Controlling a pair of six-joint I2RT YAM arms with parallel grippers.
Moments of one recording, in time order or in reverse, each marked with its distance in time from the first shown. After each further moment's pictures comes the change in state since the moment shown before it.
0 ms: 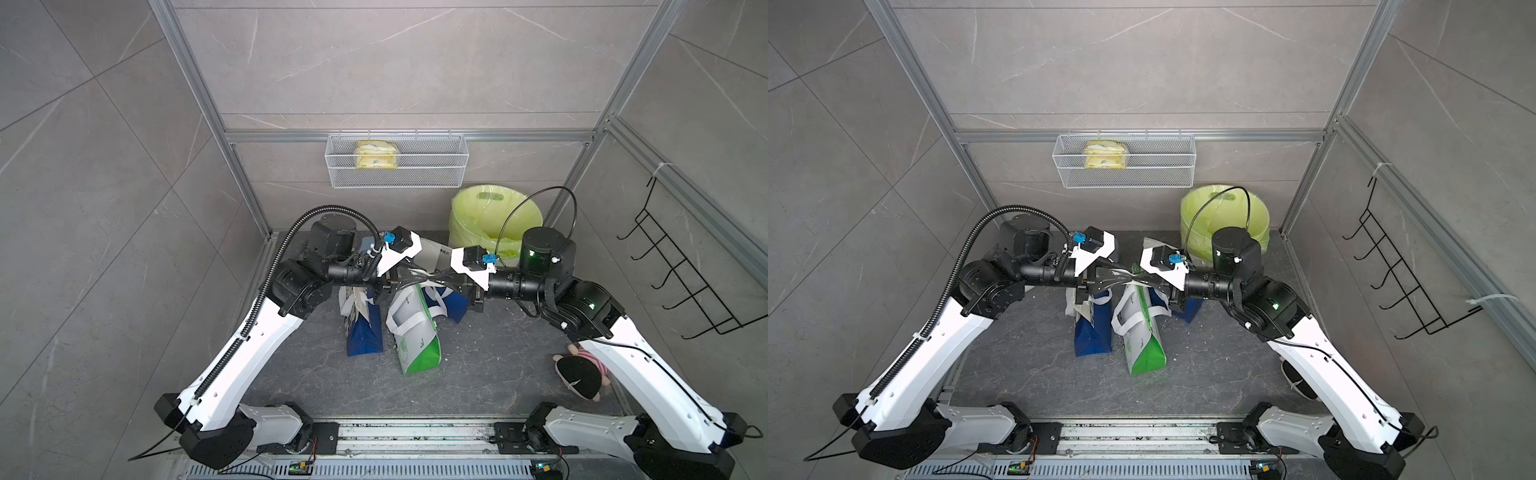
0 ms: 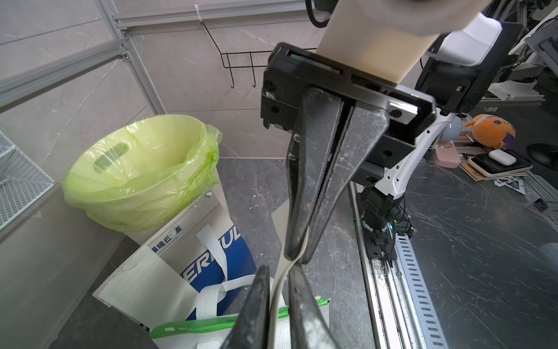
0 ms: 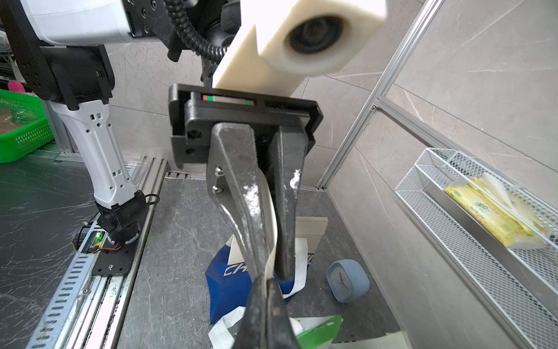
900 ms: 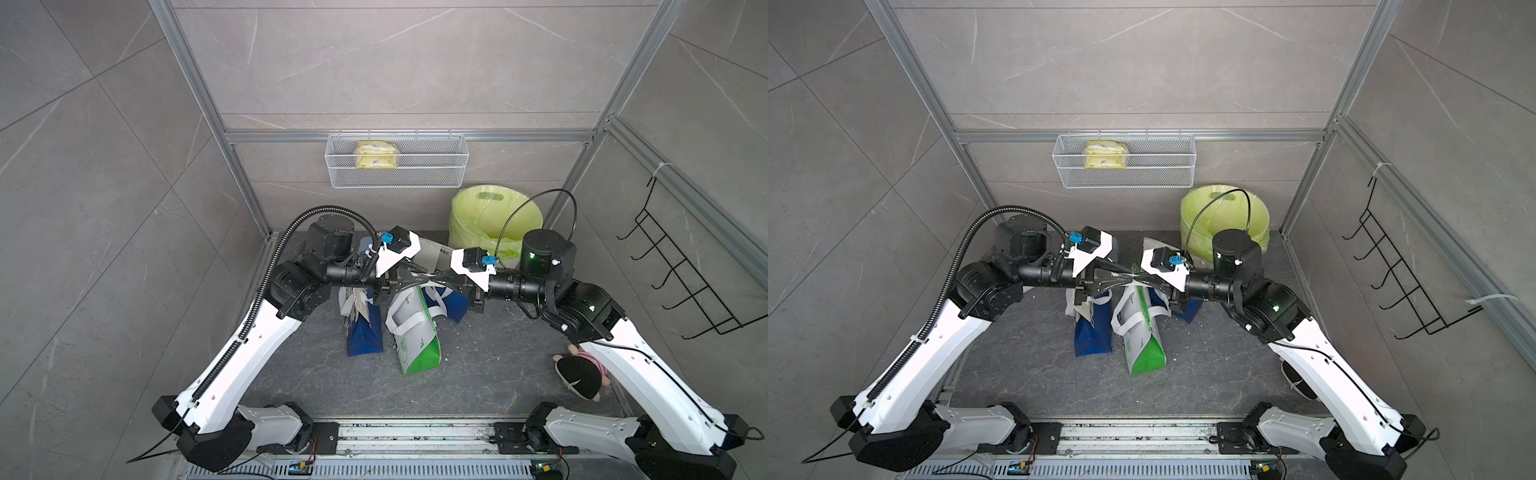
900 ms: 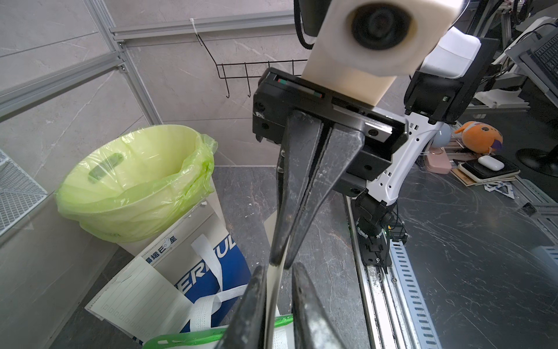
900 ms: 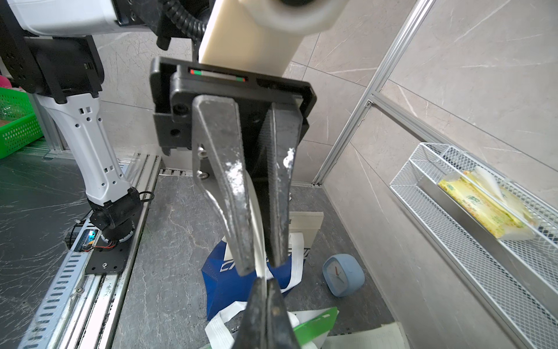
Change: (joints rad) left arm -0.003 -0.017 -0.011 0.027 0.023 -0.017; right arm 0.000 -0.011 -0.023 0.007 0.026 -0.001
